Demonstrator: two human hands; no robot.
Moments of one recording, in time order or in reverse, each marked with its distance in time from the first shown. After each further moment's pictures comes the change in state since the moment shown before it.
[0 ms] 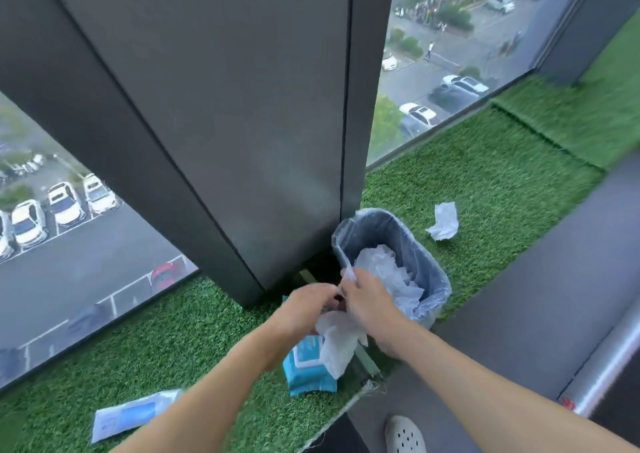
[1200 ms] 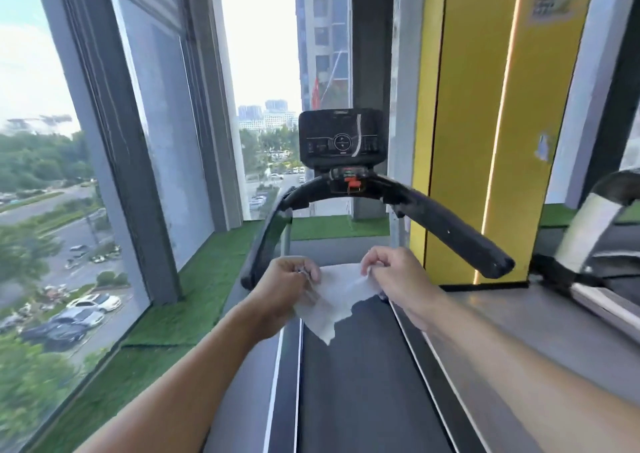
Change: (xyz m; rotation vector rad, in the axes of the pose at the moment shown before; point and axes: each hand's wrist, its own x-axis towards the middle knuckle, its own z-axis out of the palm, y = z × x) left_hand -0.506 0.289 0.609 0.290 -0.714 0.833; right_hand -0.762 0.046 -0.534 0.169 1.227 -0.150
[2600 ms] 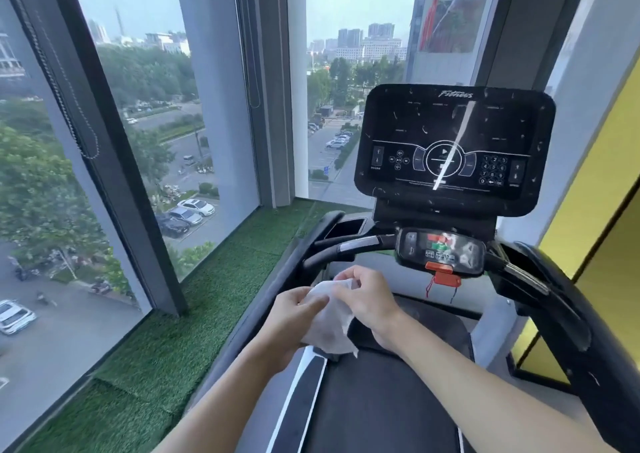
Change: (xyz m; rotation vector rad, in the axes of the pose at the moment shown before) left_hand 0.708 -0.009 -0.068 -0.170 0.357 -0.306; right_hand 0.772 0.092 0.104 0.071 -0.404 0.128
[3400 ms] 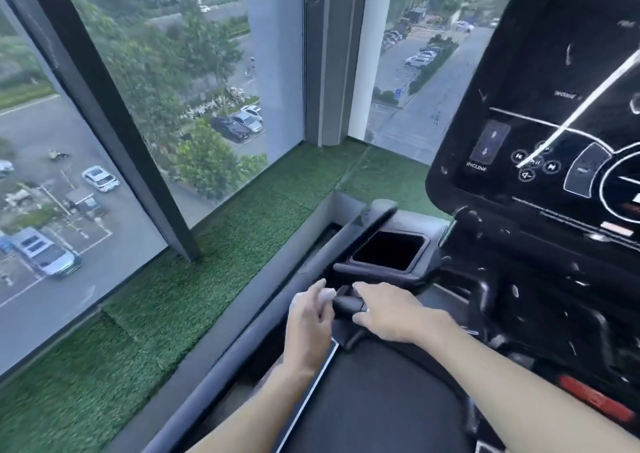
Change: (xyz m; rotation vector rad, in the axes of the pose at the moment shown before) left_hand 0.315 -0.083 0.022 0.498 0.535 0.175; right_hand 0.347 0.086 0.005 -1.069 -0.760 -0.118
